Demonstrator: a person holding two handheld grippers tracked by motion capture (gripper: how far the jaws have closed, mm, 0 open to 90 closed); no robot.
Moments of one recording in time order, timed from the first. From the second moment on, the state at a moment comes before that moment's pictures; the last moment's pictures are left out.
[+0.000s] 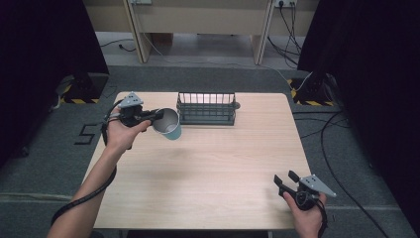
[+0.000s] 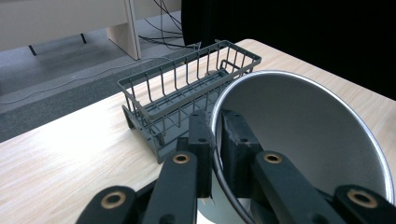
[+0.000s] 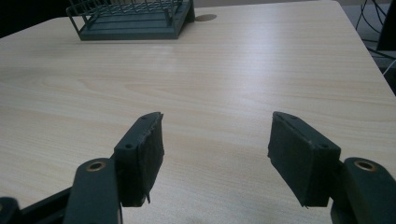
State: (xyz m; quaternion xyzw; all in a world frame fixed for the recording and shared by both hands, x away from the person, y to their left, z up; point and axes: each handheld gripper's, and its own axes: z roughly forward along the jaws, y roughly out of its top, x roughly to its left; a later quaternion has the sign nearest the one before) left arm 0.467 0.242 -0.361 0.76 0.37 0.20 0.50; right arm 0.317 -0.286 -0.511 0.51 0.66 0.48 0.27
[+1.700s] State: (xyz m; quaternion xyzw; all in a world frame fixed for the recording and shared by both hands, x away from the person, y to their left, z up) left arm 0.505 0.228 -0.334 0.75 0.37 0.22 0.51; right arm 0.317 -0.286 -0.511 0.51 0.67 0.48 0.27
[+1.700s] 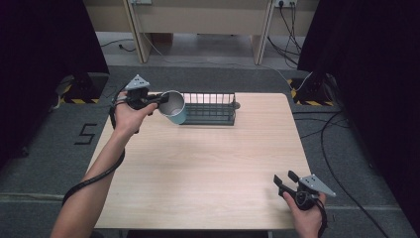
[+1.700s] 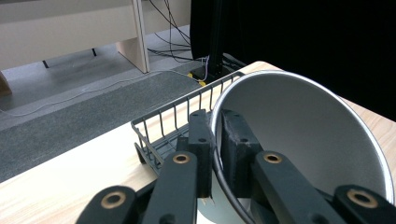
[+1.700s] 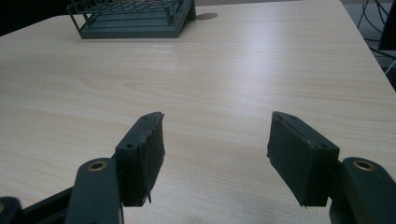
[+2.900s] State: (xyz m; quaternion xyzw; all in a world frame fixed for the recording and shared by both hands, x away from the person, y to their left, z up) left arm 0.534 0.207 -0.324 0.74 0.37 0.22 0.51; right arm 0.317 -0.286 -0.510 0.51 0.66 0.48 0.26
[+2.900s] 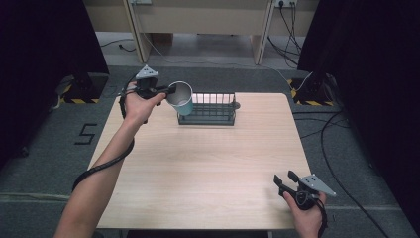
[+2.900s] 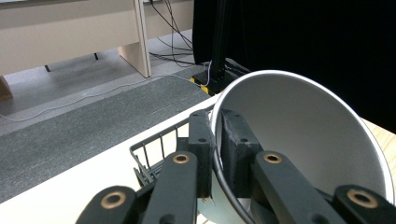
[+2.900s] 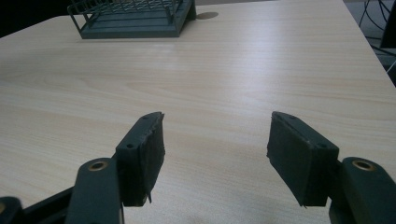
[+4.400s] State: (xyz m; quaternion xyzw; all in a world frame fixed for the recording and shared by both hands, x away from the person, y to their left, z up) left arm 0.580 0.171 -0.320 0.73 0.39 0.23 0.51; right arm 0.317 -0.287 -0.511 0.51 0.66 0.48 0.26
